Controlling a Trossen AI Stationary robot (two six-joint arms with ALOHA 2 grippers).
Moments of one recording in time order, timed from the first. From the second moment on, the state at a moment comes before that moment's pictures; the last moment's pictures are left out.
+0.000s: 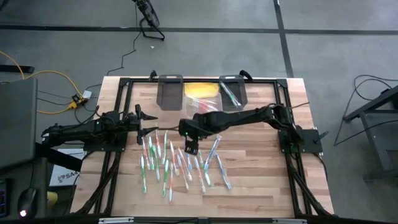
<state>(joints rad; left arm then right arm) 0.13 0.04 0.07 -0.08 -0.05 0.10 0.07 2.13 1.91 -0.84 0.08 0.32</state>
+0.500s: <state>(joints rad) 0.13 0.04 0.07 -0.08 -0.05 0.10 0.28 2.13 1.89 -1.09 0.16 0.81</state>
